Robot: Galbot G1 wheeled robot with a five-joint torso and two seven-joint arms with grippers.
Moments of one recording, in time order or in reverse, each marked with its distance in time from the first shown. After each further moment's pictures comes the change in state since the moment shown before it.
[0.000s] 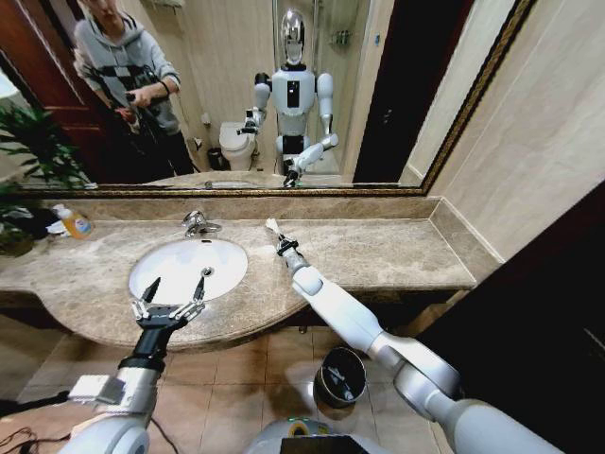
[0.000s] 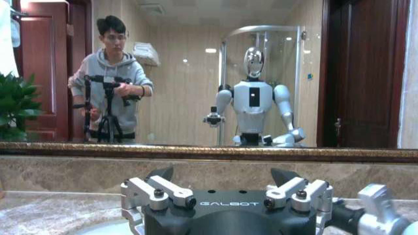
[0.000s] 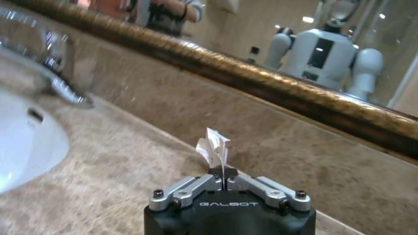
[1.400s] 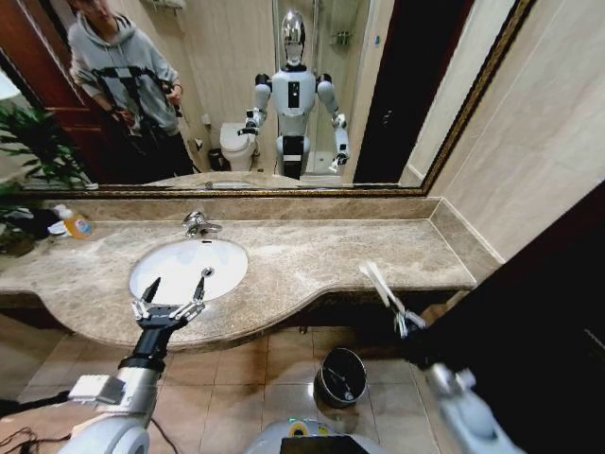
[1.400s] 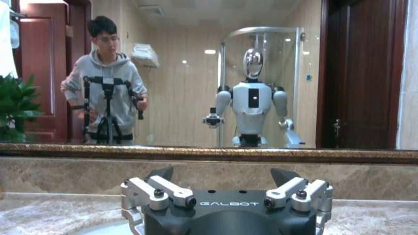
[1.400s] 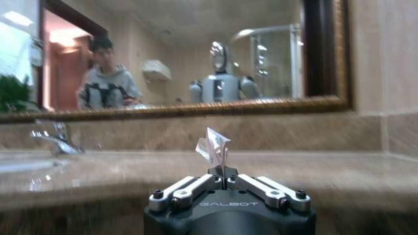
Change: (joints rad) left arm 0.000 0.000 0.000 0.000 0.000 0.000 0.000; right arm -1.296 -0.195 0.922 0.495 0.274 0.854 -0.622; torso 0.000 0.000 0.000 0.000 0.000
